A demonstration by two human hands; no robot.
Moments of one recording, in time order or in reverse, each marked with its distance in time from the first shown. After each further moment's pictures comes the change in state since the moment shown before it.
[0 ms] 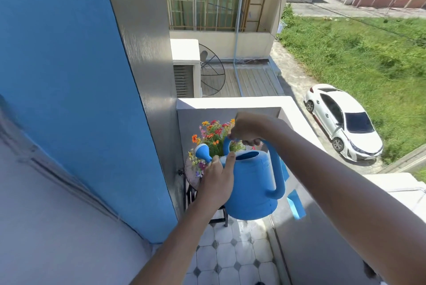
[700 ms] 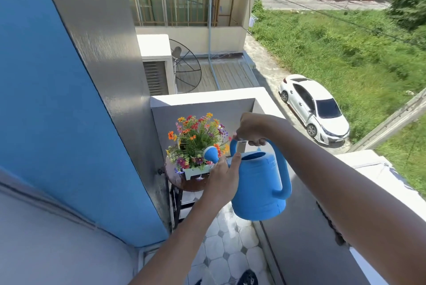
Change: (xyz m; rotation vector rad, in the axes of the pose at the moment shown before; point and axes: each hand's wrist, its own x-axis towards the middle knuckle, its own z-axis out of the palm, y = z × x) left_hand -0.014 0.021 0.052 -0.135 -0.226 0.026; right_hand -0.027 0.068 0.007 0.062 0.001 0.166
